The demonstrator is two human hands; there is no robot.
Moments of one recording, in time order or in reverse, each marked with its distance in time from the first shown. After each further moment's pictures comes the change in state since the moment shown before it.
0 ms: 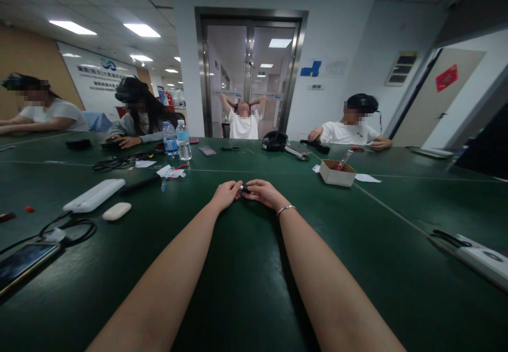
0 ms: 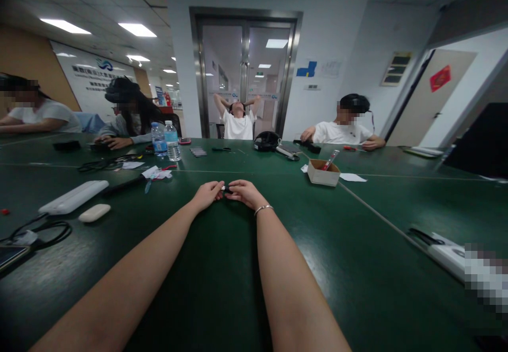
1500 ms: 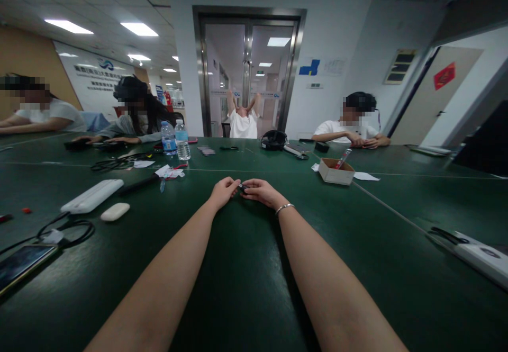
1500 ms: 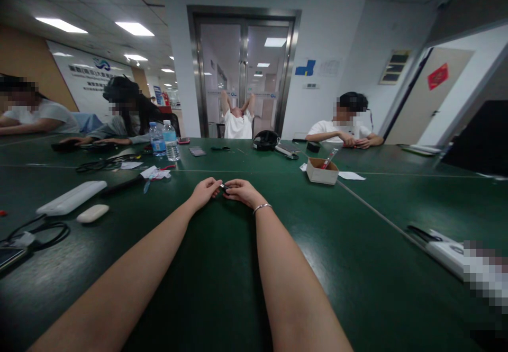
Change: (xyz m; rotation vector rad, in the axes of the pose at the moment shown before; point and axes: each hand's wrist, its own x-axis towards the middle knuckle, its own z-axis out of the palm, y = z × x) left_hand 0.002 -0.002 -0.001 -0.232 0.065 -0.033; right_hand 0.000 0.002 0.001 -0.101 -0.101 -0.031
